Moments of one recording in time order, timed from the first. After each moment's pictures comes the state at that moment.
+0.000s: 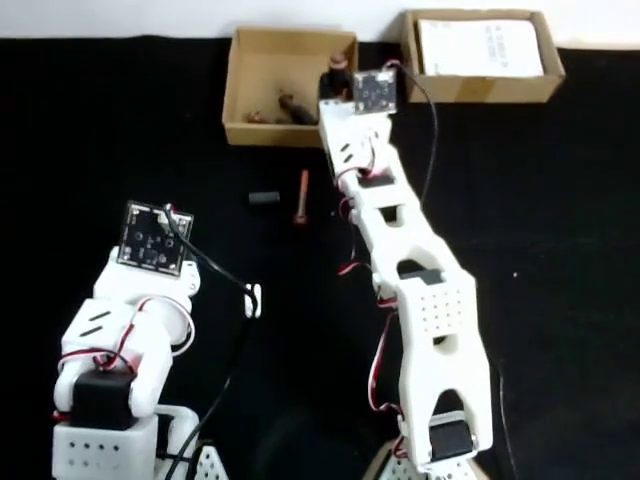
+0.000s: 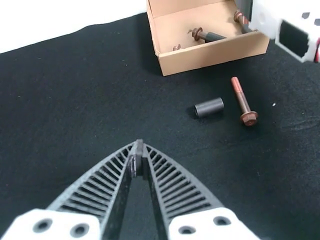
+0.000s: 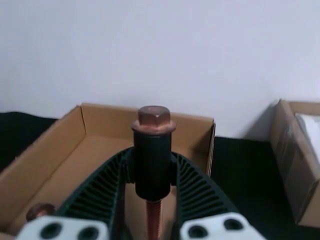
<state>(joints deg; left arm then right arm) -2.5 -81.3 64.0 57.3 -10.7 -18.9 50.6 -15.3 -22.8 -1.9</state>
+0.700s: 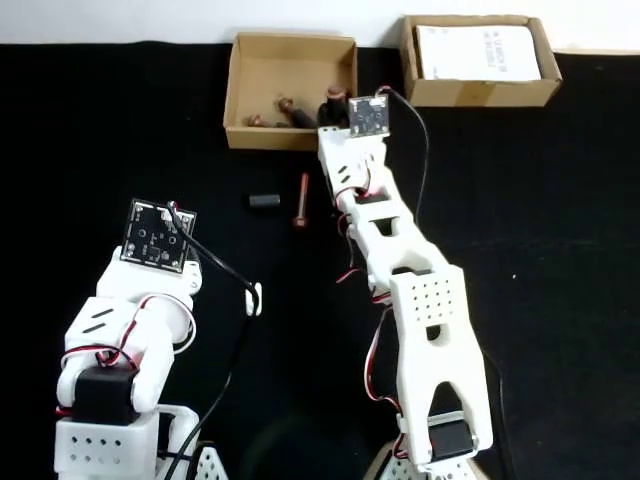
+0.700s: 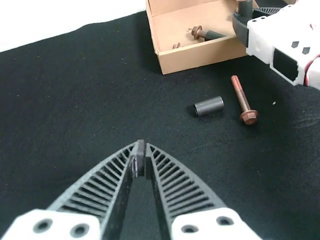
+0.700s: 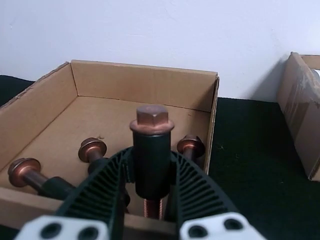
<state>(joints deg) -2.5 -81.3 64.4 57.3 -10.7 -19.0 59.8 -17.2 -24.6 -1.7</state>
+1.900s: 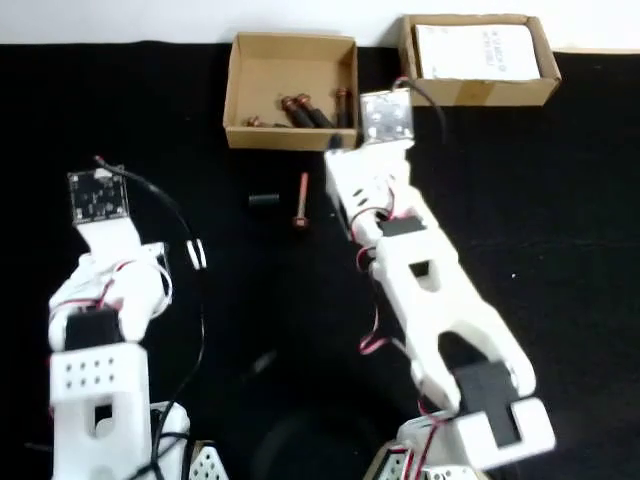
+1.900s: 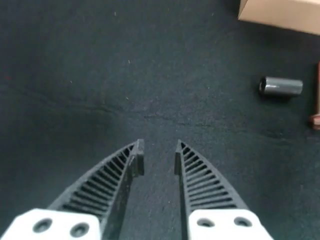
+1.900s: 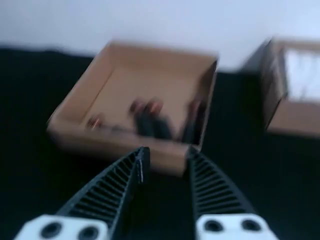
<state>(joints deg) -16.3 -56.2 62.9 49.5 2.0 -21.4 -4.2 35.2 2.3 -1.8</state>
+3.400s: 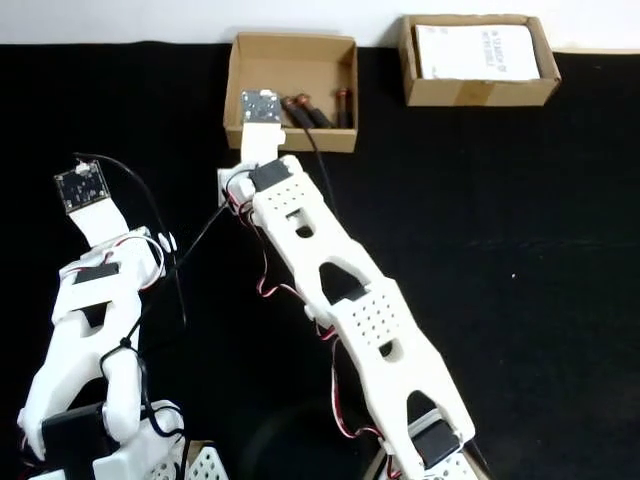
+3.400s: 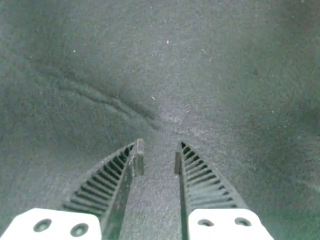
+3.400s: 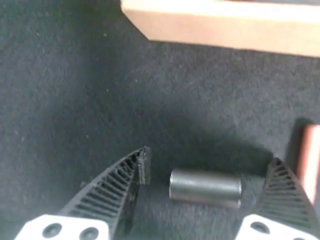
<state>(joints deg) -22.2 -18.0 59.8 22.0 10.7 -38.2 61.2 -52.9 56.7 -25.2</state>
